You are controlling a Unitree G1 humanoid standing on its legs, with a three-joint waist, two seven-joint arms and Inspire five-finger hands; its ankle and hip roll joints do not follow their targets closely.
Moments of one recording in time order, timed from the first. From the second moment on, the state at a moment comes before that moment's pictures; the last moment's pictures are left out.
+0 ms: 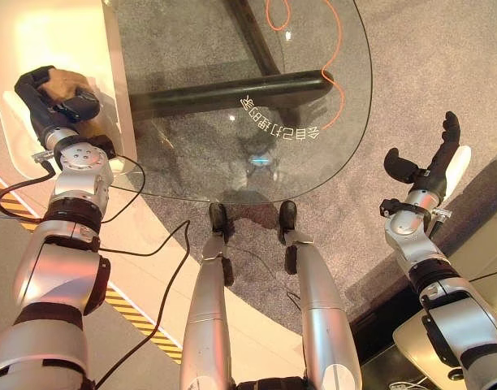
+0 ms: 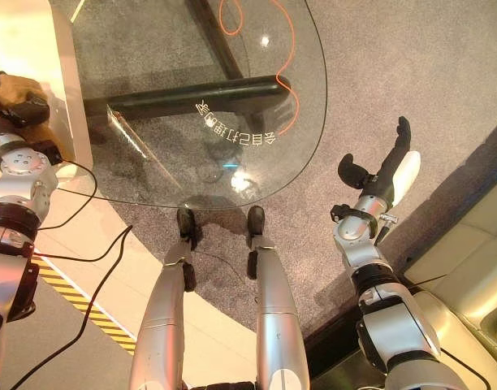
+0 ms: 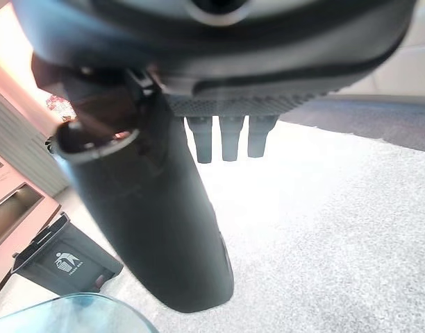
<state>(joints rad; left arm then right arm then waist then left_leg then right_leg) -1.12 0.72 -0.30 1.09 -0.51 -0.09 0.64 -0.75 -0.55 0.34 0.92 0.23 -0.33 -0.83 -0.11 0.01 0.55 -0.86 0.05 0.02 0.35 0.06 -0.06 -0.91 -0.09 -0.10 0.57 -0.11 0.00</state>
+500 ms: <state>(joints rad) -1.13 0.72 -0.30 1.09 -0.52 -0.09 0.65 -0.74 -0.55 0.34 0.92 0.24 -0.33 -0.83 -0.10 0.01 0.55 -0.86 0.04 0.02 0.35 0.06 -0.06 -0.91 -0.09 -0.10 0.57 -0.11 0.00</state>
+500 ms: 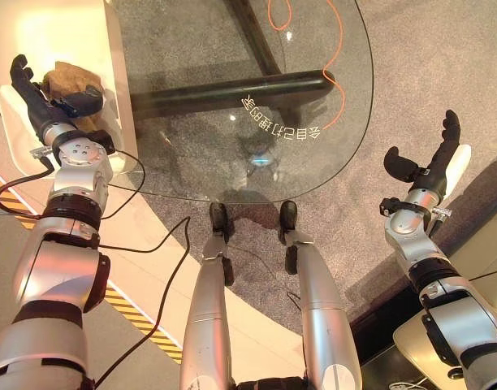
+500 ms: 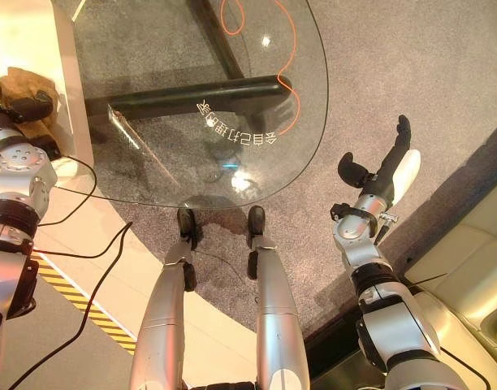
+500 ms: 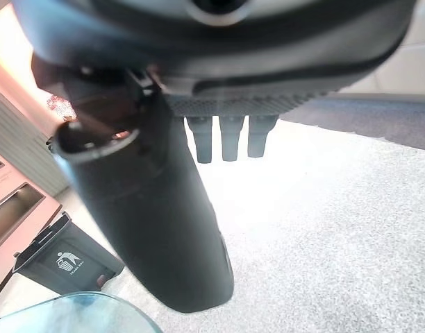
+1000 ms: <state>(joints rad) -0.77 0.73 -0.03 0.93 -0.52 -0.27 0.65 -0.45 -0.45 0.29 1.05 0.22 -0.27 -0.76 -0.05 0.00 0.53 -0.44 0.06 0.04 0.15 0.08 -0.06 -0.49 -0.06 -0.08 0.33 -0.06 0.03</state>
